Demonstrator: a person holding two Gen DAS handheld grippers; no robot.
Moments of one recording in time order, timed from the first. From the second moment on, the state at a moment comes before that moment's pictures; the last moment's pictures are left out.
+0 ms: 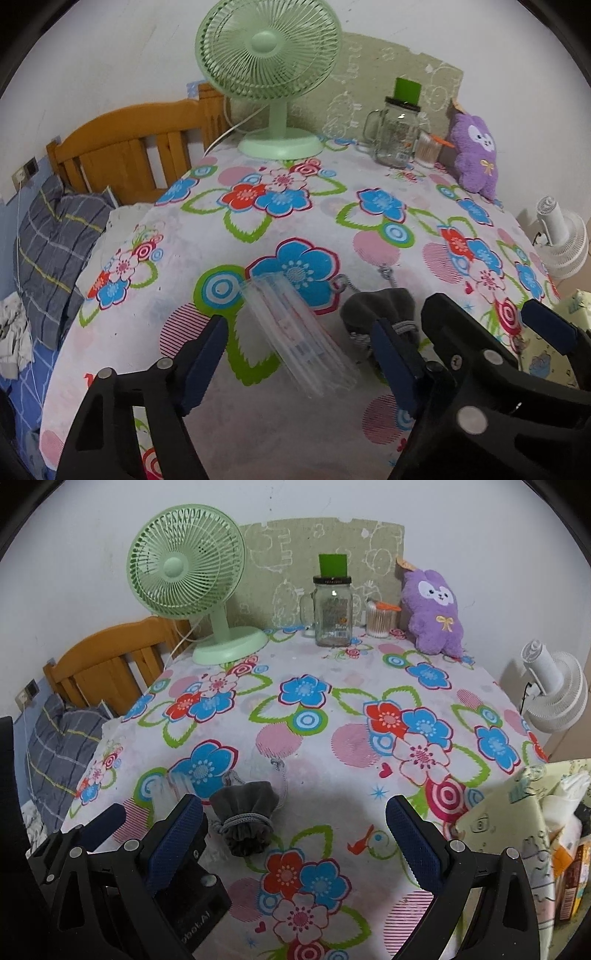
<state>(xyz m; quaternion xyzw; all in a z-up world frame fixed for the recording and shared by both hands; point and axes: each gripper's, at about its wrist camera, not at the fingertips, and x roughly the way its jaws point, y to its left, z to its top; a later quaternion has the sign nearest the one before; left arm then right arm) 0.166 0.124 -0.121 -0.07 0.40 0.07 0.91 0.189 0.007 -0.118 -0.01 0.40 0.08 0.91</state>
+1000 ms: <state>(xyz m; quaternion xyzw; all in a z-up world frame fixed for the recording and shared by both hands) 0.181 0.127 -0.146 -0.05 0.43 0.05 0.90 0.219 0.020 -0.159 -0.01 0.45 0.09 0.89</state>
